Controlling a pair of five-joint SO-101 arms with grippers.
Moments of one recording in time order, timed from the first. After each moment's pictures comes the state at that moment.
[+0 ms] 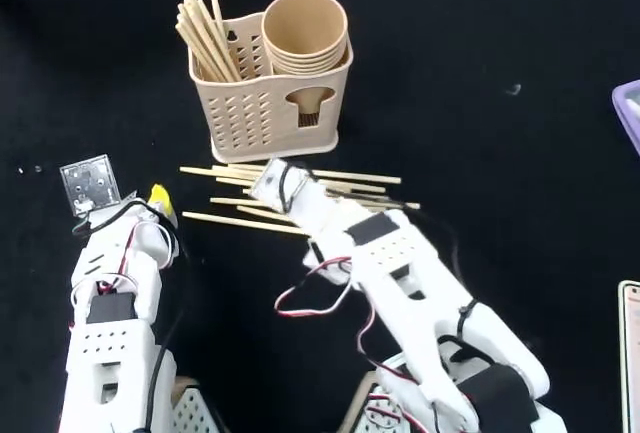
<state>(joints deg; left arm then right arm) -12.9 -68.0 89.0 16.7 8.9 -25.2 -24.1 60.9 42.9 35.6</state>
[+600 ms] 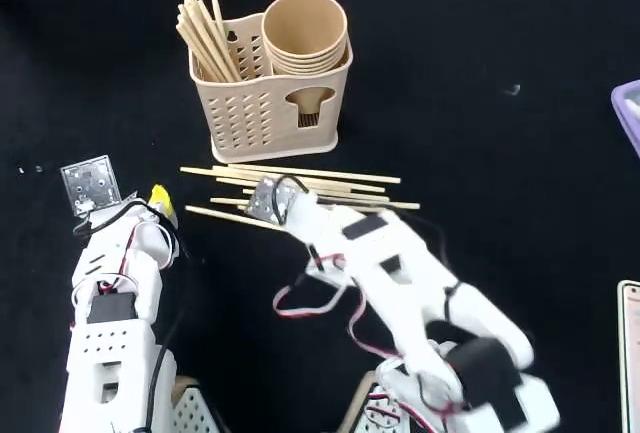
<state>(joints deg) -12.9 -68.0 89.2 16.7 8.9 -24.8 -13.4 58.3 40.0 40.8</state>
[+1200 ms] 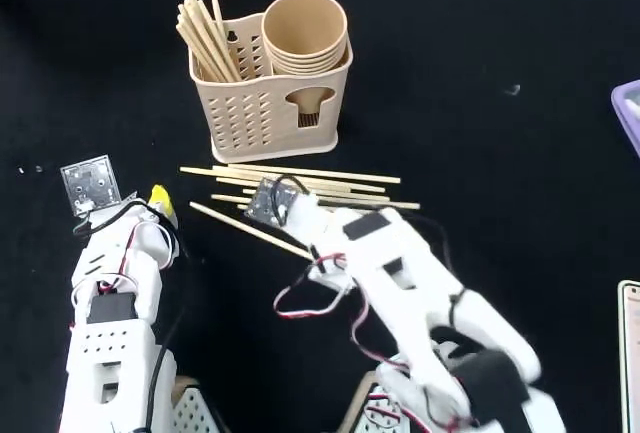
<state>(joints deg) -12.9 -68.0 89.2 16.7 8.9 -25.4 -21.6 60.2 46.2 40.8</state>
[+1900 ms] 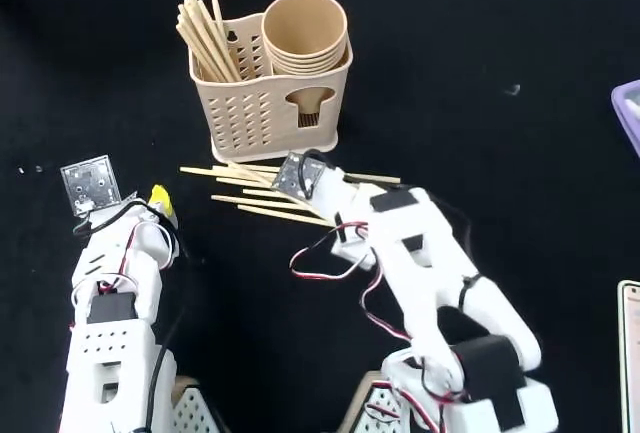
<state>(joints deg) -12.9 -68.0 89.2 16.7 8.9 -15.3 -14.4 53.8 46.3 49.2</state>
